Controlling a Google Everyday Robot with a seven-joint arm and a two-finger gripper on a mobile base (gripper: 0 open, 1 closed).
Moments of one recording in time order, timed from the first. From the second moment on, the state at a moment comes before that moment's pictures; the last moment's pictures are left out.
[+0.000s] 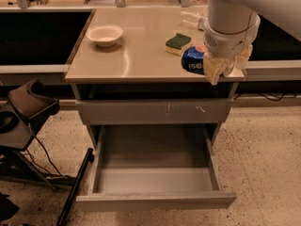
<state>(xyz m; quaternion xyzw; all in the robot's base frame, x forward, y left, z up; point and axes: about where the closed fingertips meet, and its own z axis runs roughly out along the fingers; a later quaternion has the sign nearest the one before) 0.536 -0.189 0.929 -0.21 0.96 -0.16 0.10</state>
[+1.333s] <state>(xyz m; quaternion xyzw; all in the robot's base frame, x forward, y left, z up) 0.685 -0.273 0.947 -0.17 0.97 -0.12 0.16</state>
